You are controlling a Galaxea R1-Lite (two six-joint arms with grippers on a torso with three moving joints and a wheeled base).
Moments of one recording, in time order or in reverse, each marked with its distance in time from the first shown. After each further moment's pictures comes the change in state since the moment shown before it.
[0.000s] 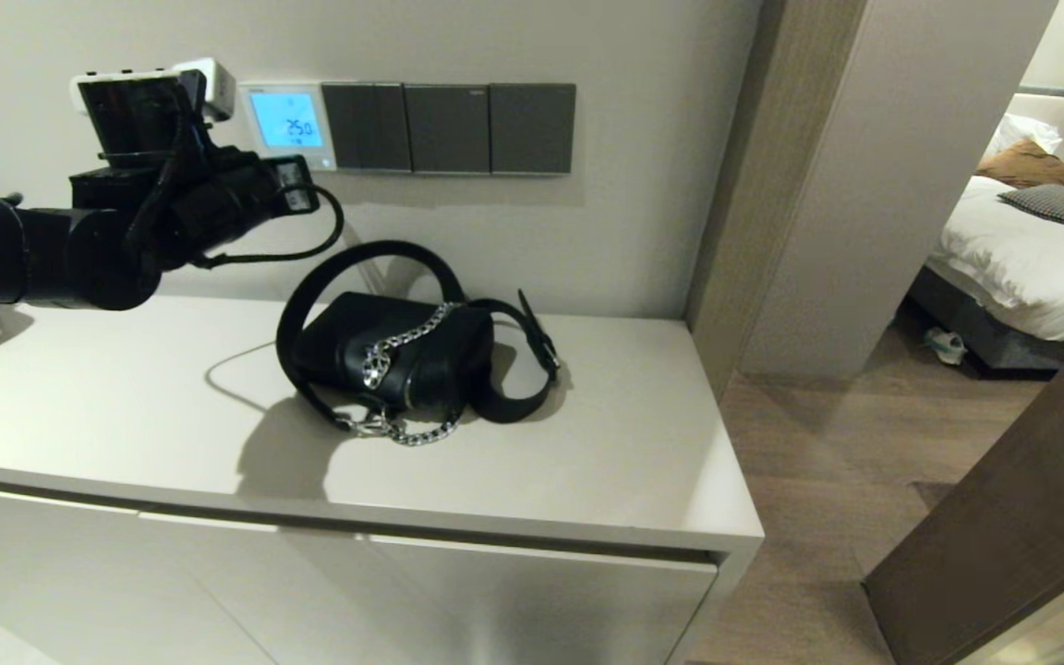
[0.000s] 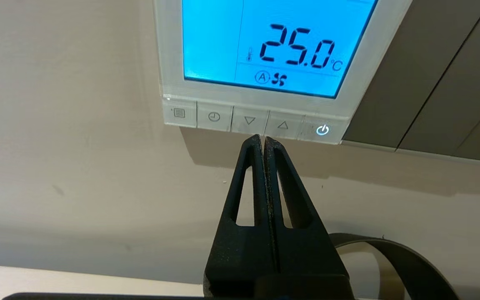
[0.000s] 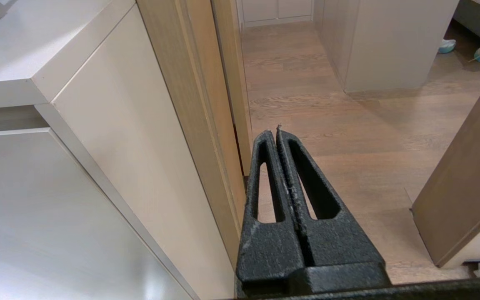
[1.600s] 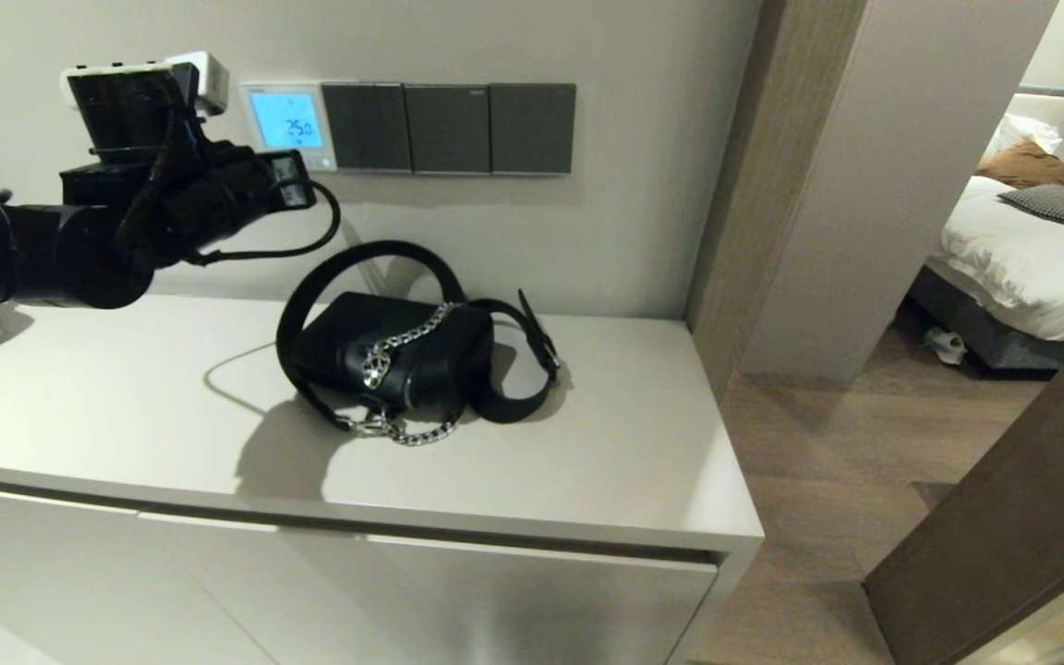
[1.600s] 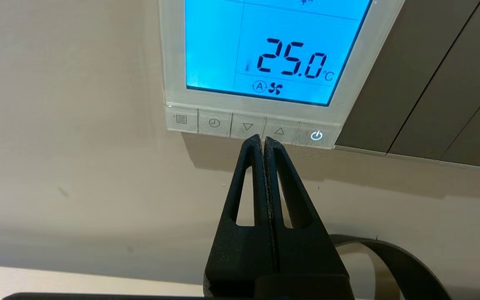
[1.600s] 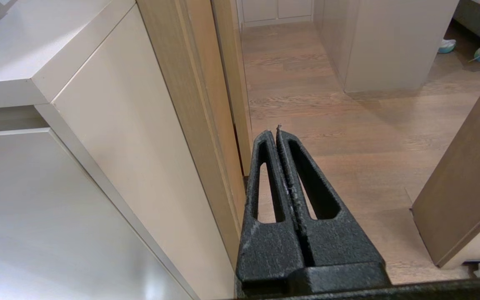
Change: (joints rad) left arm 0.000 -0.014 0.007 -0.003 0.000 -0.002; right arm 0.000 0.000 0.000 0.000 0.000 0.000
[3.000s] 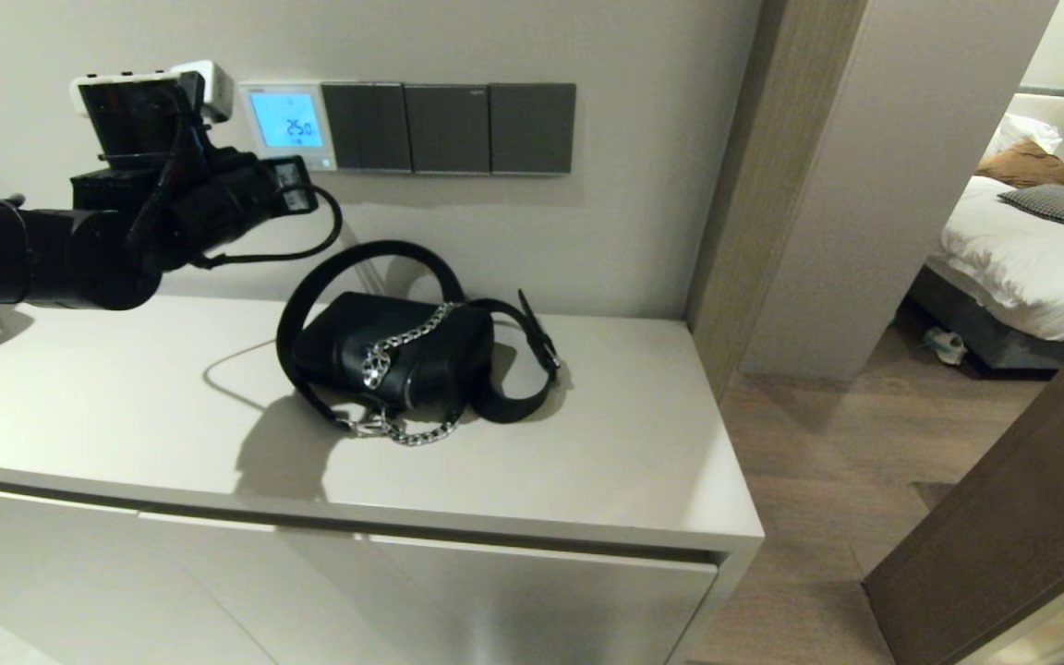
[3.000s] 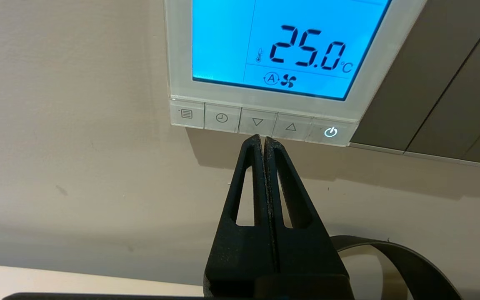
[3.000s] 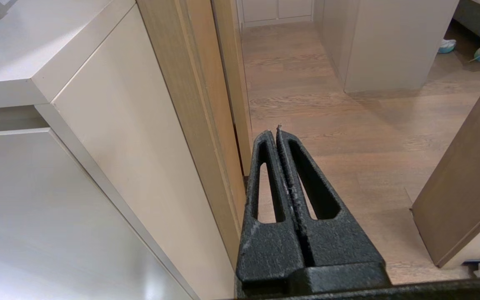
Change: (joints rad) left arm 0.007 0.020 -0.009 -0.002 0.000 -0.003; right arm 0.000 0.000 0.000 0.000 0.000 0.000
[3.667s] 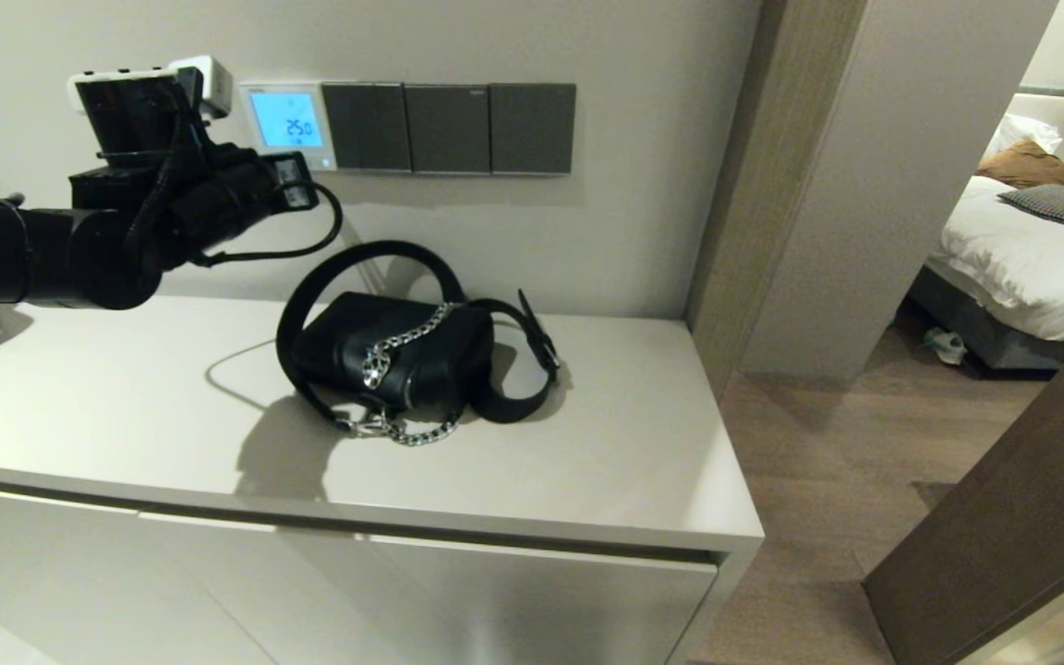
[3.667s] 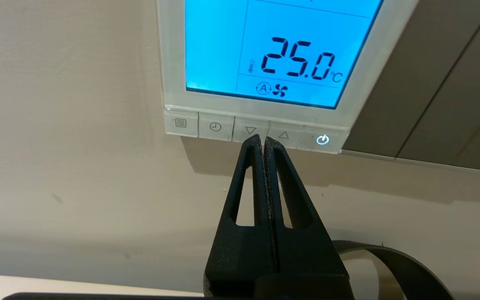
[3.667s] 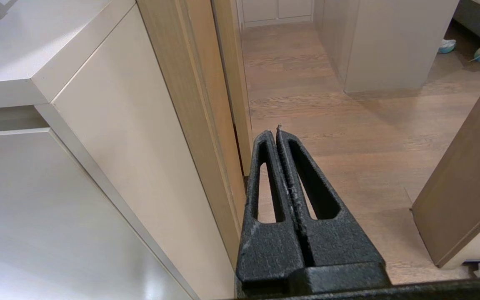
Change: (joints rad) left arm 0.000 0.002 -0.005 -0.014 -0.010 0.000; right arm 0.000 0.000 0.000 0.000 0.000 0.000
